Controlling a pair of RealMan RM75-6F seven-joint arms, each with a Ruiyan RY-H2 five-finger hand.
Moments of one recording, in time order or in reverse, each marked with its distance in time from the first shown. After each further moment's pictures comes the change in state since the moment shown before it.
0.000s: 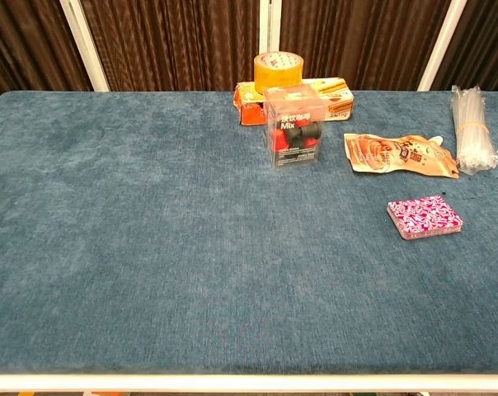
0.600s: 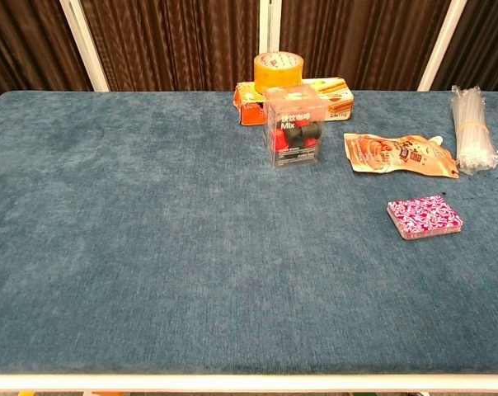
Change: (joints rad) left arm -0.005 0.010 -0.003 -0.025 0.004 0.000 0.006; right arm 0.002 0.004 0.003 -0.016 0.002 -0.002 -0.005
